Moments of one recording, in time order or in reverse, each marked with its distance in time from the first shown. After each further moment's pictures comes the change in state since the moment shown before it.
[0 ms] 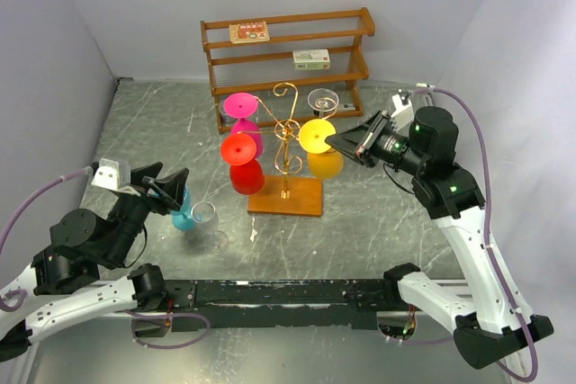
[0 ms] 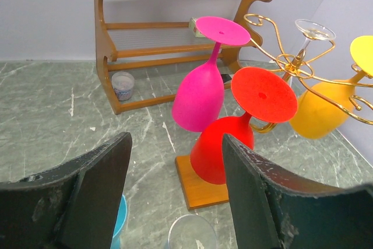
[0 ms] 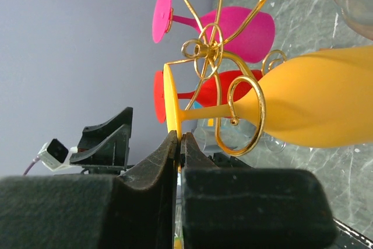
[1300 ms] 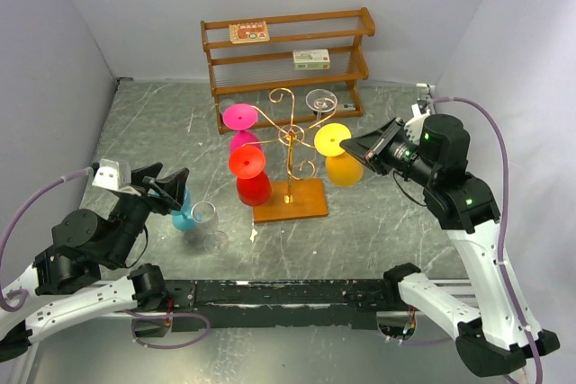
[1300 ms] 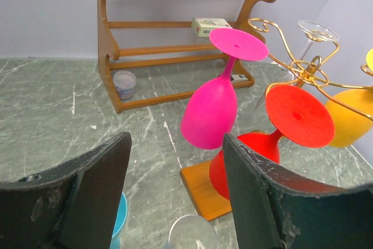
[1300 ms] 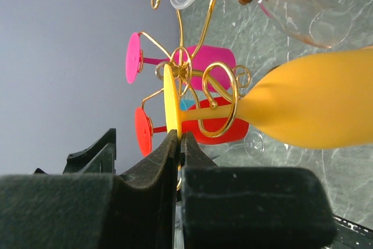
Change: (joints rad) left arm 0.000 -0.003 -0.012 0.007 -0.015 -0.008; right arm 0.006 -0.052 0.062 -0.184 0.203 -0.005
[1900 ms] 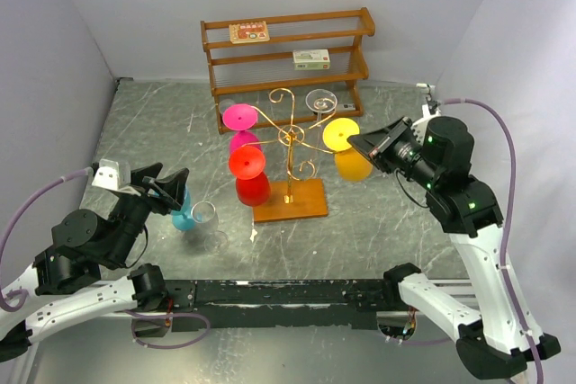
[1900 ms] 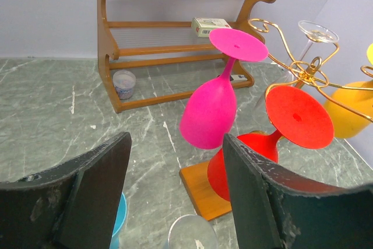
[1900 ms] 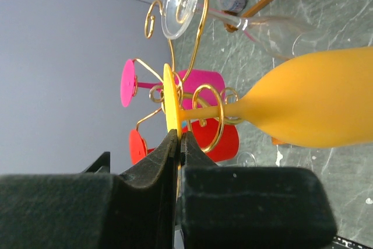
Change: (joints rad) left arm 0.000 -0.001 0.000 0.000 0.000 -0.003; right arm 0.000 -0.031 0.000 -0.006 0.107 -0.001
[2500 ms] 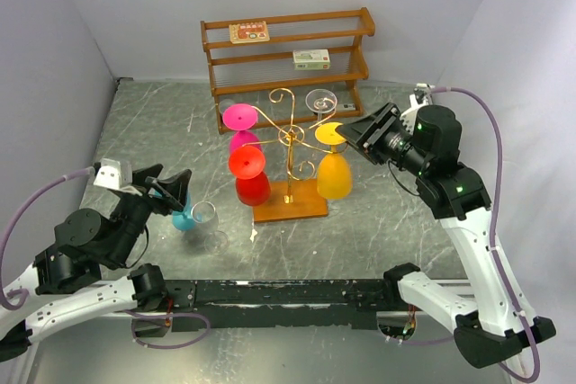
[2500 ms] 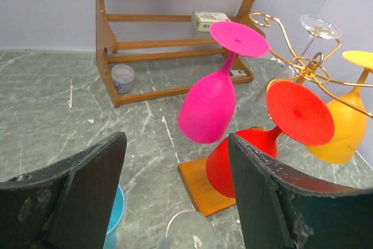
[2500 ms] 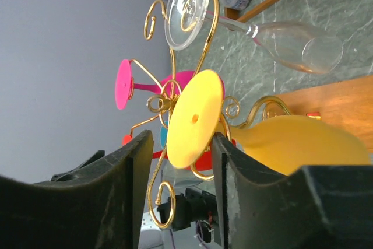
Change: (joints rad) left arm 0.000 0.003 0.001 -0.015 0.000 -0.023; right arm 0.000 0.089 -0.001 0.079 -0.052 -0.055
